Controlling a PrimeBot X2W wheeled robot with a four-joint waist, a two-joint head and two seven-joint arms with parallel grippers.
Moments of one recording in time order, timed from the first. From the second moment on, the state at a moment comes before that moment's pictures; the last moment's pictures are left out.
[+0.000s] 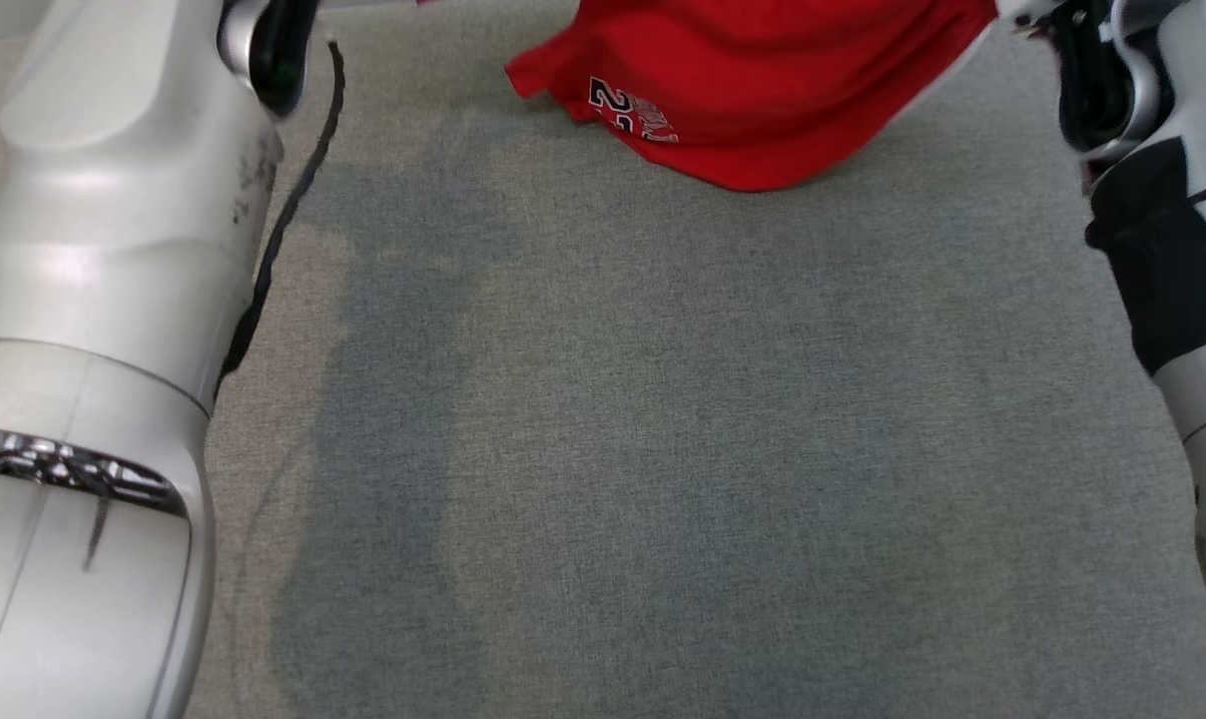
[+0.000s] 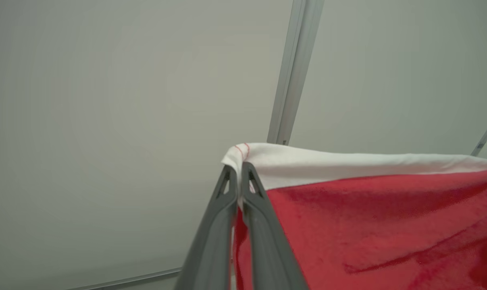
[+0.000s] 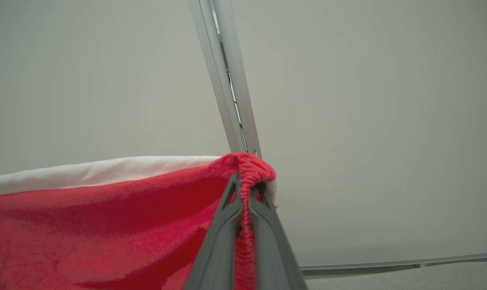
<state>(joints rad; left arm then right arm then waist) -1.44 0.05 -0.46 1.20 -0.61 -0.10 -0.20 -1.33 -0.12 0.35 1.05 0.62 0.13 -0.26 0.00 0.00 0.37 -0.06</state>
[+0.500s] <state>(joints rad) -1.16 0.05 -0.59 1.20 -0.75 -0.05 -0.25 -1.09 -0.11 0.56 1.05 0.59 0.13 -0.26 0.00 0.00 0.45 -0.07</state>
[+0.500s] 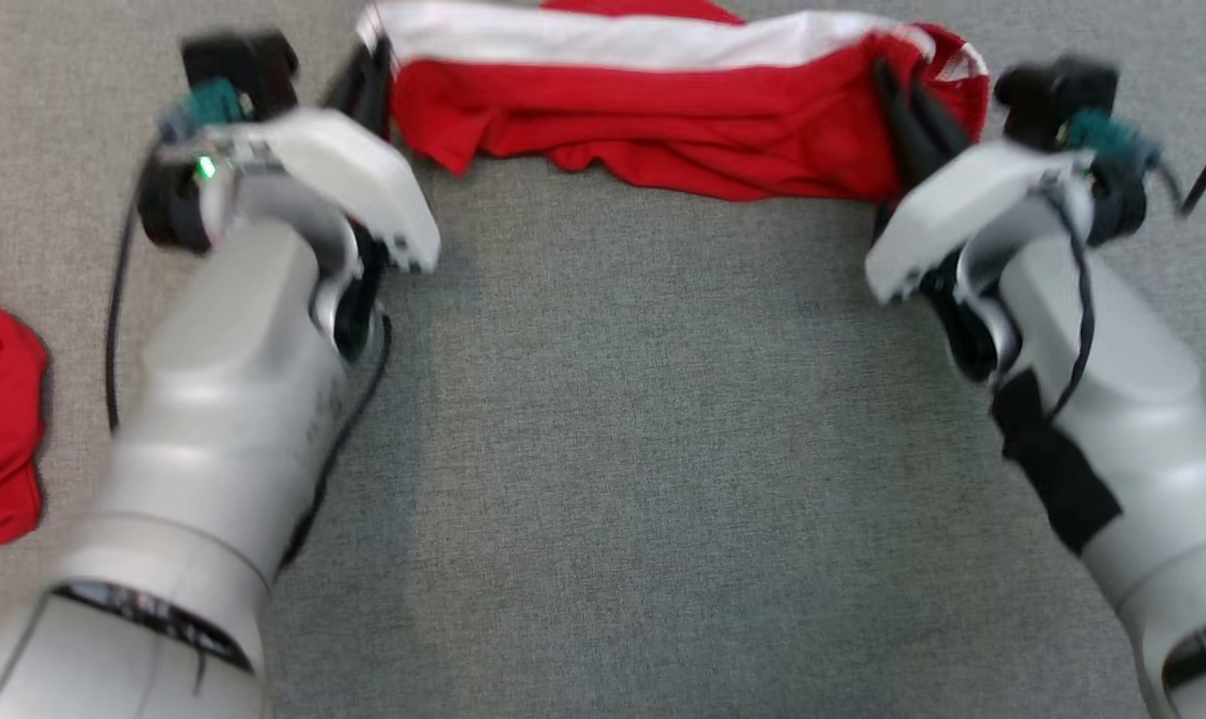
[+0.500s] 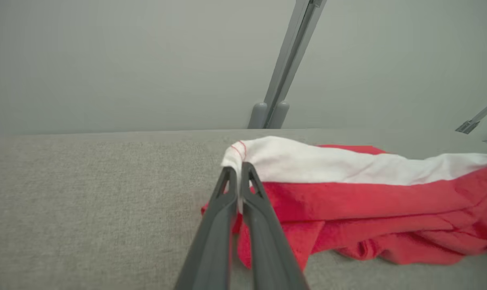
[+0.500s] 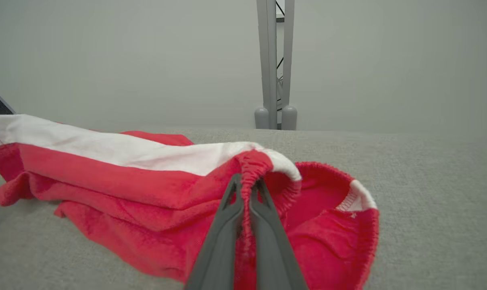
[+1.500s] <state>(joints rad) -0.03 0.30 -0.47 -0.03 -0.46 0.18 -0.17 0.01 -0.19 0.25 0.20 0.46 0.13 -0.26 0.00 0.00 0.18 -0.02</state>
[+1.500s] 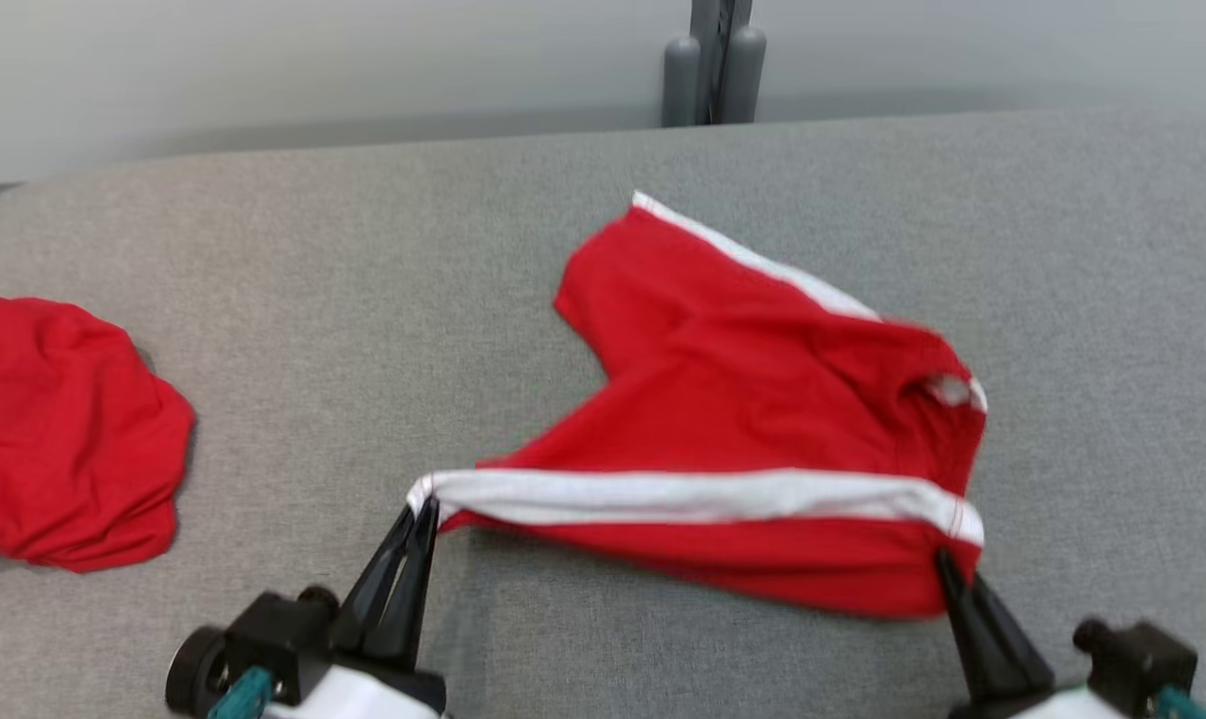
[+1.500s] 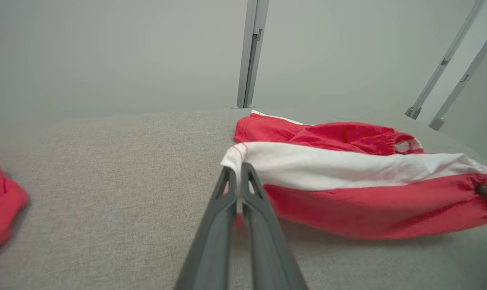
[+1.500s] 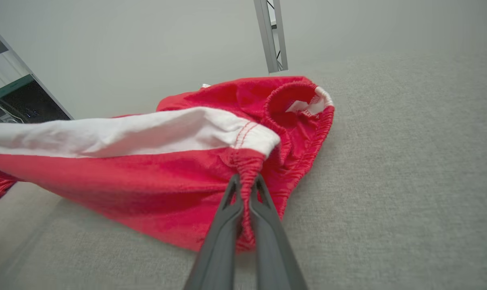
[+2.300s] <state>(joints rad) -0.17 0.36 -0.44 -0.14 -0.49 0.14 -0.04 0.07 -0.10 0.21 0.08 0.40 0.13 -0.17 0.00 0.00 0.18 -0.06</state>
